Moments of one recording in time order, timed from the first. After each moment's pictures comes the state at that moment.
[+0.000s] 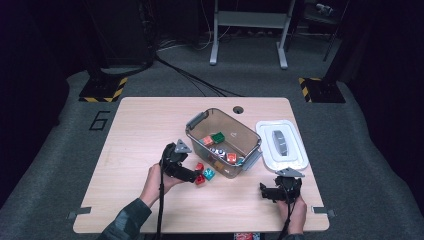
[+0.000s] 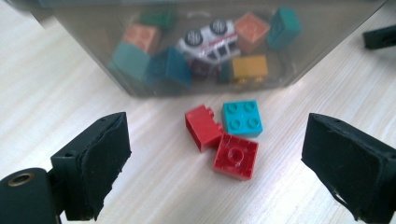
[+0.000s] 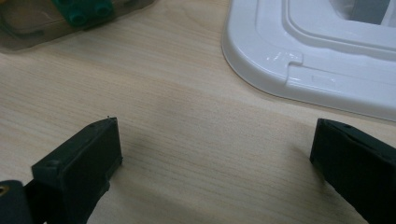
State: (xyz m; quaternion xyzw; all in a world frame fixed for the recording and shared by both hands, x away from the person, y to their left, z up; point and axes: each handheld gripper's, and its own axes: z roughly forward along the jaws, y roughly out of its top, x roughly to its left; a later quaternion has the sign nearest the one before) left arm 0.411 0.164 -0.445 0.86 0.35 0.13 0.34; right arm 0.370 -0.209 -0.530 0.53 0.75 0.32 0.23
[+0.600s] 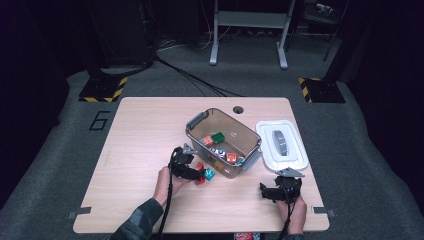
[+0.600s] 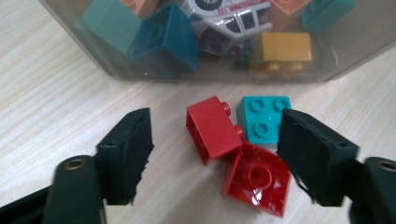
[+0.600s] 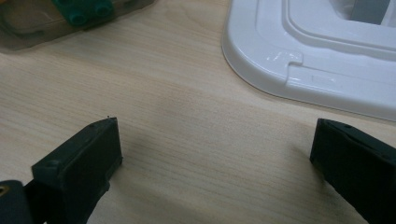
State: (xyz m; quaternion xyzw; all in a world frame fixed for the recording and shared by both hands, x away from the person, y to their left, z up) left arm 0.434 0.149 -0.487 0.85 0.38 0.12 0.34; right arm 0.370 -0.209 -0.530 0.53 0.75 0.32 0.23
